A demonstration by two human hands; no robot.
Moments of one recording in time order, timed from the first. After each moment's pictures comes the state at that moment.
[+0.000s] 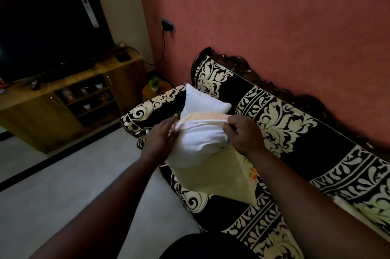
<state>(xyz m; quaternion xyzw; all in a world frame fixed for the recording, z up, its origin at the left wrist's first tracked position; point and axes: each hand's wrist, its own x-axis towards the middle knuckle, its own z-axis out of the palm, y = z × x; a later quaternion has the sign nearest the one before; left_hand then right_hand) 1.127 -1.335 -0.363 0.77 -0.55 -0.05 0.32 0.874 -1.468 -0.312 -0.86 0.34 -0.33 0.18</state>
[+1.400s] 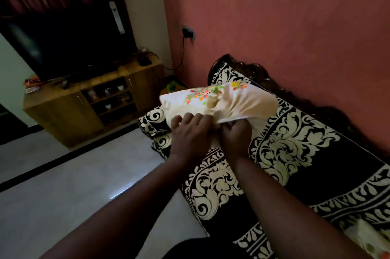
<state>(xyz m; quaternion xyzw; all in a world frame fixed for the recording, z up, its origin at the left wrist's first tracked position) 1.053 -1.331 -0.276 0.74 -0.58 0.23 0.25 0.955 -1.430 -0.296 -0.72 0.43 -0.46 0.28</state>
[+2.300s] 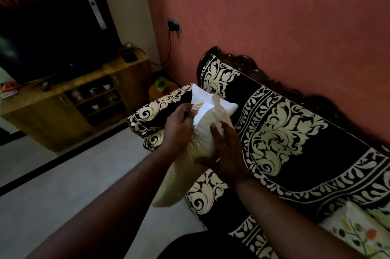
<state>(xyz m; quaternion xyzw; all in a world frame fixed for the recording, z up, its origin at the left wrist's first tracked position) 1.073 -1.363 -0.283 0.71 -0.41 -0.21 0.53 0.905 -1.411 -0.369 -0.87 0.29 -0.37 0.15</state>
